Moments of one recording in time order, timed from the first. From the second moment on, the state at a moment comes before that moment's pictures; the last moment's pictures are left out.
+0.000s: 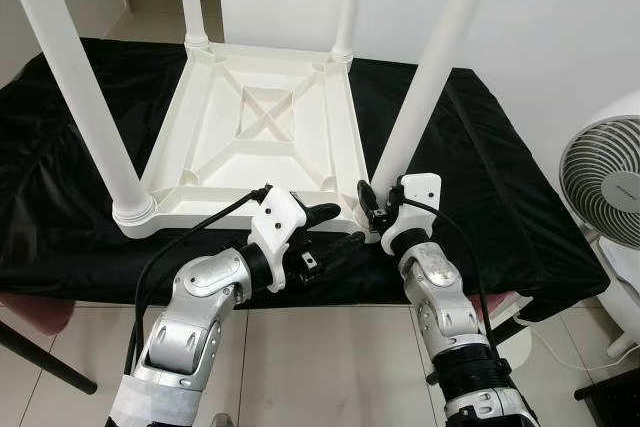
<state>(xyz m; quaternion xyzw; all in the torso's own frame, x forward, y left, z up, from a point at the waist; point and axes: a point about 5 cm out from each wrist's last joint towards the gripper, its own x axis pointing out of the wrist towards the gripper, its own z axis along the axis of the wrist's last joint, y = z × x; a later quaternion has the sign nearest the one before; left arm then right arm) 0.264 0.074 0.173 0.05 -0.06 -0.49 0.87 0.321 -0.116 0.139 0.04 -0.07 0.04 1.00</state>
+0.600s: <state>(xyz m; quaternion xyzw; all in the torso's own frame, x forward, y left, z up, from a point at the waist) 0.266 0.072 0.175 0.05 -0.06 -0.49 0.87 0.314 -0.124 0.144 0.04 -0.09 0.01 0.99</state>
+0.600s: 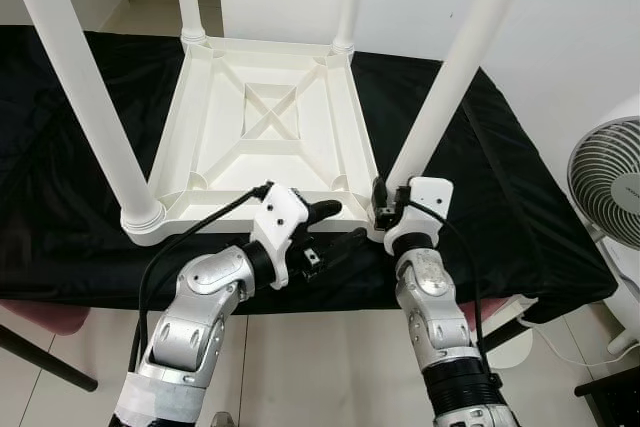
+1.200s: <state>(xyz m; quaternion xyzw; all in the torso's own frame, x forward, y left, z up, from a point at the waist) 0.262 0.074 0.164 0.05 -0.04 -0.49 0.87 0.321 -0.151 0.155 -0.01 -0.07 0.27 0.96</state>
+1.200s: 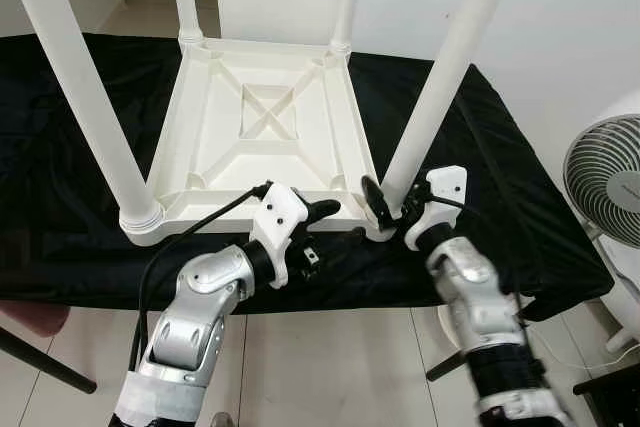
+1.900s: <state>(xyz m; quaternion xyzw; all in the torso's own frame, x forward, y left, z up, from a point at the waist) 0.257 0.072 0.155 0.06 -0.02 -0.49 0.87 0.337 -0.164 0.150 -0.05 -0.02 0.39 0.92</state>
